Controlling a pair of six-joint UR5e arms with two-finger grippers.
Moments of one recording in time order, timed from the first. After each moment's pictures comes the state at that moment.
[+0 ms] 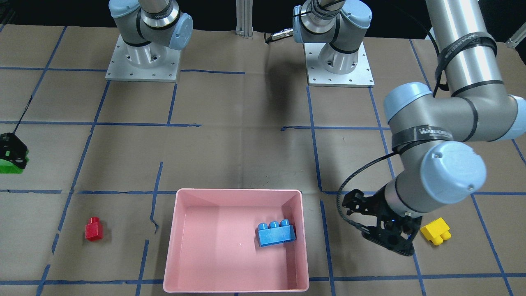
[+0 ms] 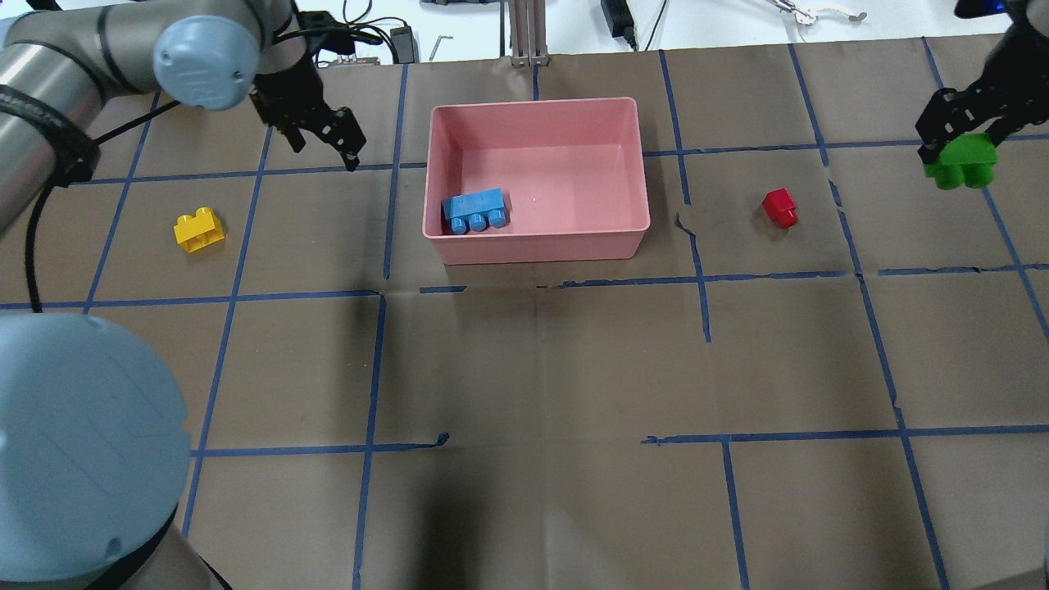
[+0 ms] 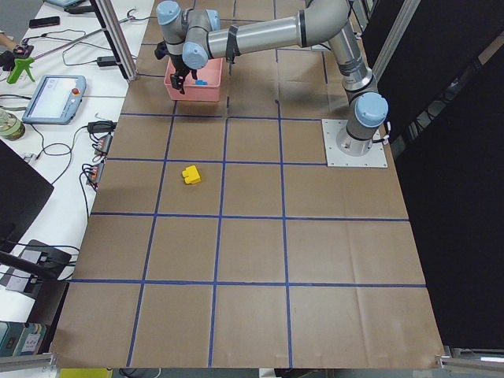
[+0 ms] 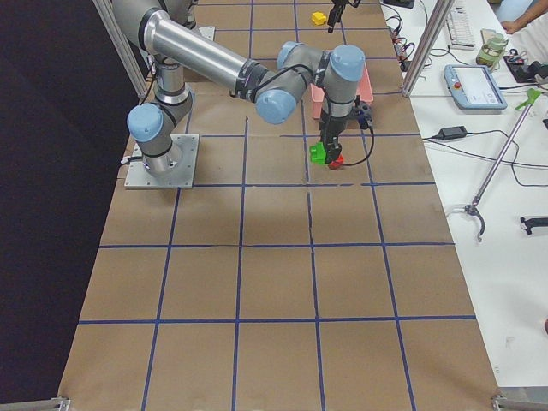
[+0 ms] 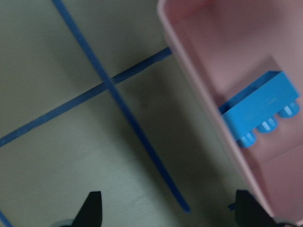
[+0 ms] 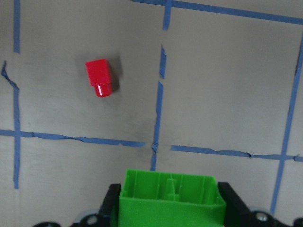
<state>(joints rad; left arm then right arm) -1.43 -2.08 -1.35 -1.36 1.57 0.61 1.23 -1.33 1.50 -1.77 -1.61 -0.44</state>
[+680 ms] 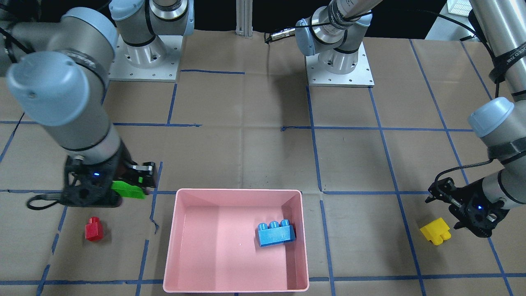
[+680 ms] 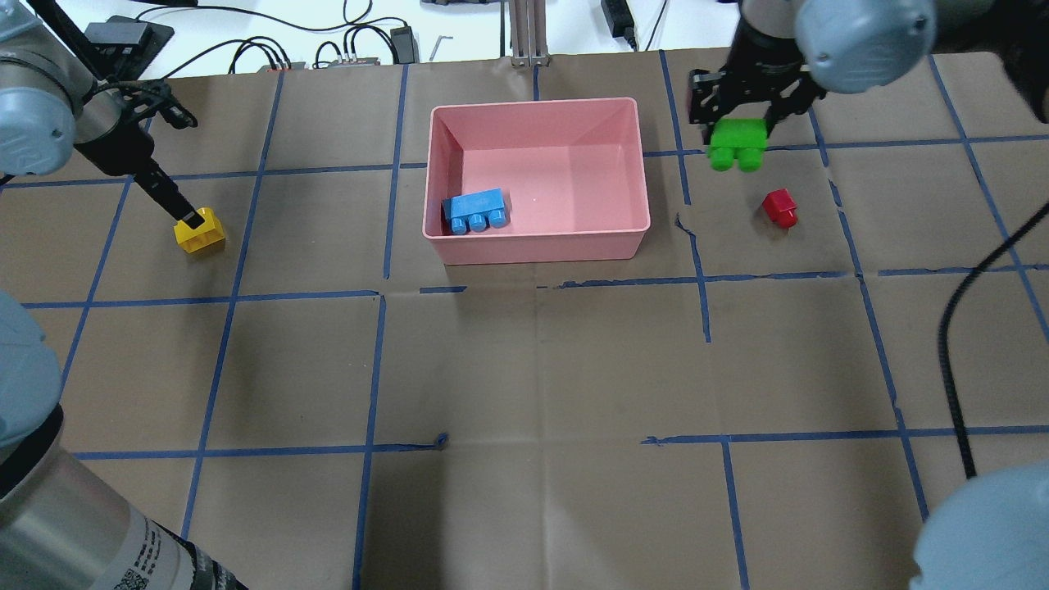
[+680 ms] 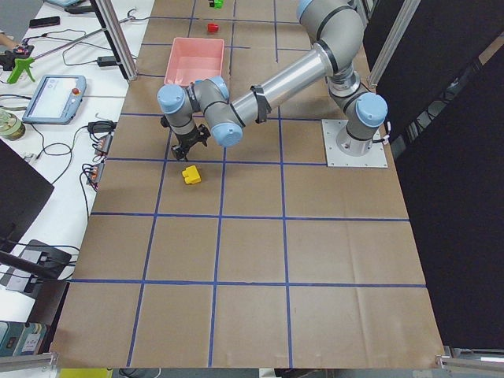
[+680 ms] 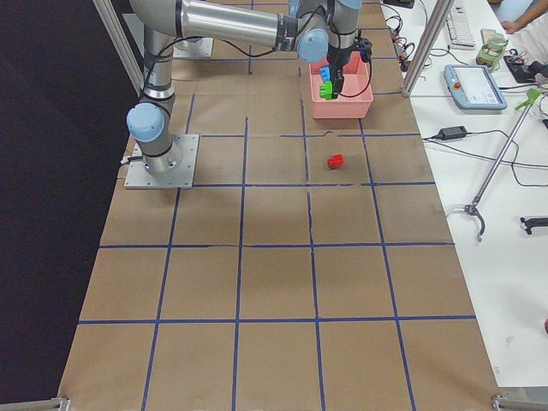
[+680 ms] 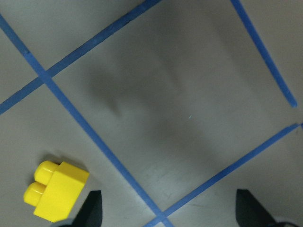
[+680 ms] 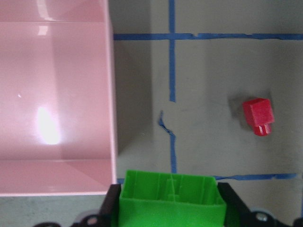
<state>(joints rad) -1.12 -2.12 -1.48 -1.19 1.53 1.32 1.65 -1.18 1.36 -1.78 -1.61 0.09</state>
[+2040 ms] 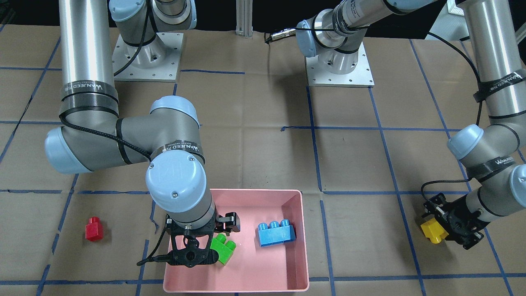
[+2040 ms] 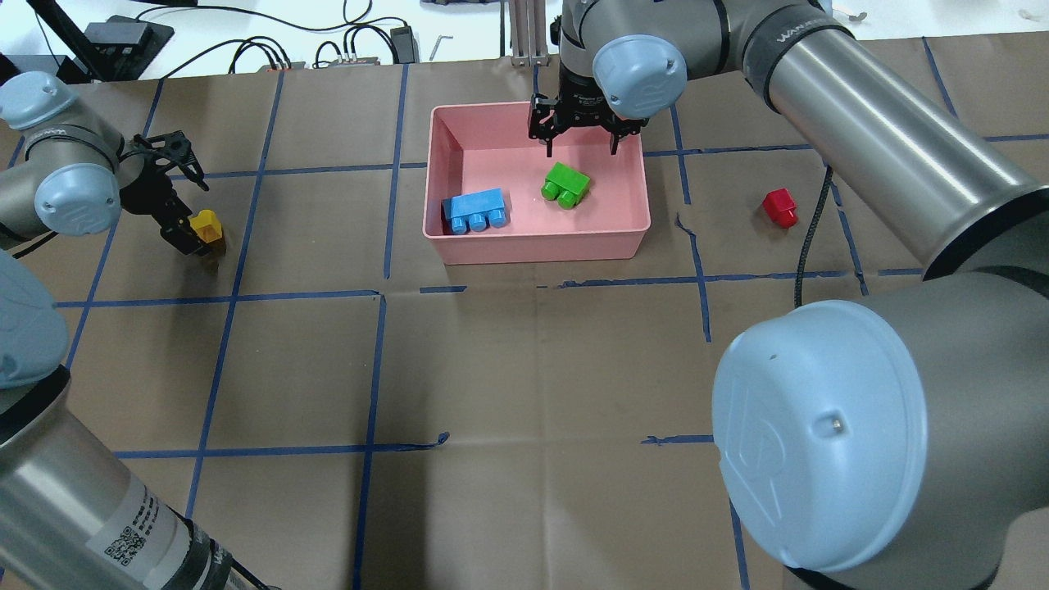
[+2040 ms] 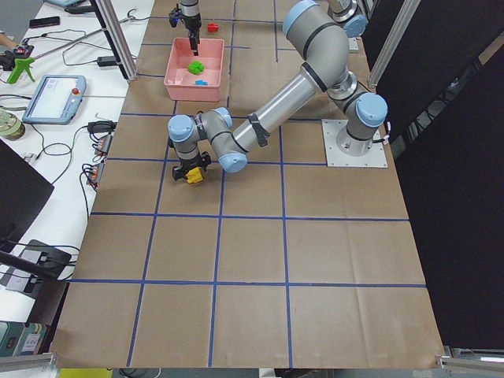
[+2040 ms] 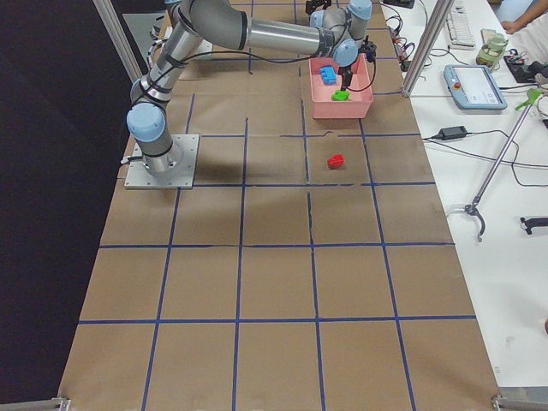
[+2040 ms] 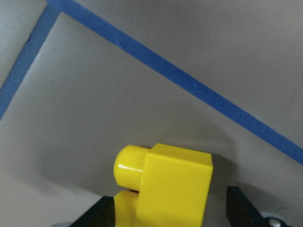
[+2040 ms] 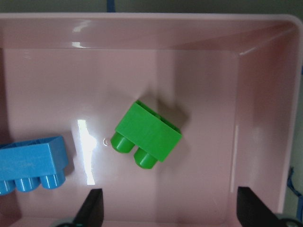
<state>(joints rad) -1.10 -2.21 -1.54 -0.96 1.53 1.48 1.78 -0.92 1.15 -1.82 -1.53 0.20</state>
